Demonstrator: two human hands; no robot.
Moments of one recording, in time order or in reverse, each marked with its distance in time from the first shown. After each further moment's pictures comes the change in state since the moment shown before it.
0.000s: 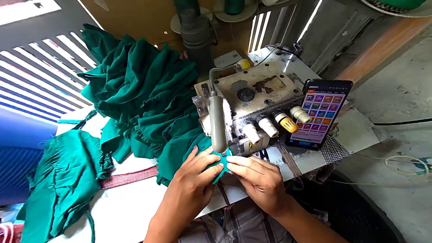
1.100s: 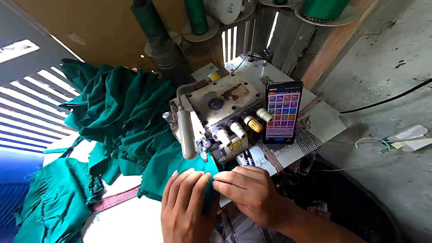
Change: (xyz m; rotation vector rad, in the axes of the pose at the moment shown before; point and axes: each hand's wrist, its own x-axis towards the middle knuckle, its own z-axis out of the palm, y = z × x) left_hand -0.004 0.058 0.013 0.326 0.228 -0.118; right_hand 0.011 -0.027 -0.035 -0.106 -0.082 -0.167
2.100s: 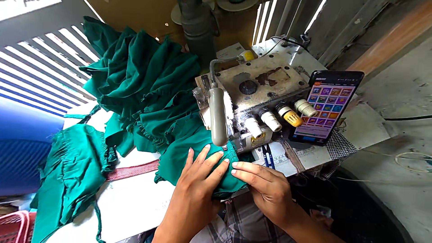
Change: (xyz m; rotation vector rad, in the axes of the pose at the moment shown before) left_hand -0.003 -0.033 0.002 -0.166 -0.275 0.058; right_hand -0.033 0.007 0.027 0.209 0.037 0.200
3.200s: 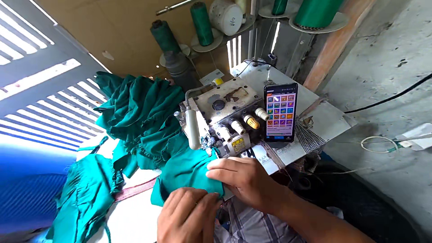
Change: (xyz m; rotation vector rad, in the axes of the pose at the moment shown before) left_hand -0.003 0.065 -0.048 0.002 0.241 0.034; right_hand 0.051 -0.028 -0.029 -0.014 -0.131 -0.189
